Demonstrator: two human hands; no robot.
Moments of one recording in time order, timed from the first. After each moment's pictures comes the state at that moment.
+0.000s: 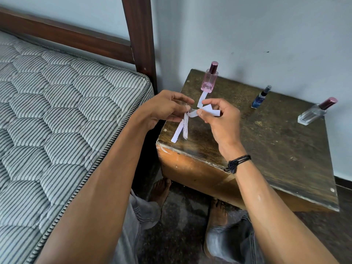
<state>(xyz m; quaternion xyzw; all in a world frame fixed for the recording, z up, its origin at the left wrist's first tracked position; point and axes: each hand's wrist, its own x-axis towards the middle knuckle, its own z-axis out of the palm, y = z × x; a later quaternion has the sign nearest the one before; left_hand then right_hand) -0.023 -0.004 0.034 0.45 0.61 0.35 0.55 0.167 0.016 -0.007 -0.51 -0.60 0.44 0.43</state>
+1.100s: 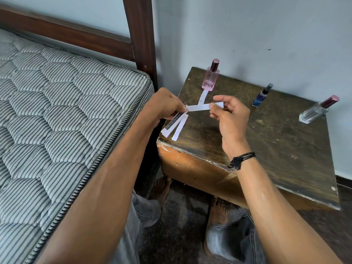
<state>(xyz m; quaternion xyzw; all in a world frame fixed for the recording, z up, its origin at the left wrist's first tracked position) -0.019 0.002 0.026 0.42 0.72 0.33 0.45 0.171 0.017 0.000 -0.50 -0.50 0.49 0.51</state>
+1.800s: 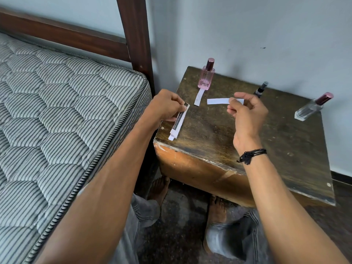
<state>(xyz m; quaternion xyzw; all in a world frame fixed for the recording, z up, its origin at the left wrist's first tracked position) -0.007 0.005 0.017 0.43 0.72 0.34 0.42 0.203 0.033 0.007 -0.56 -0.40 0.45 0.57</state>
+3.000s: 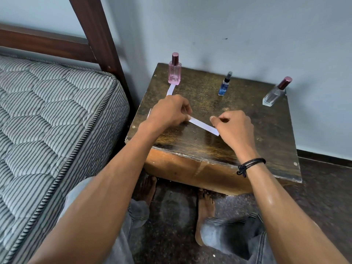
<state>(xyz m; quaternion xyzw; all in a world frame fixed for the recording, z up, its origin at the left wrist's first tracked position) 0.079 0.020 0.013 0.67 0.68 0.16 0.25 0.280 0.006 0.002 -0.68 -0.65 0.23 0.22</state>
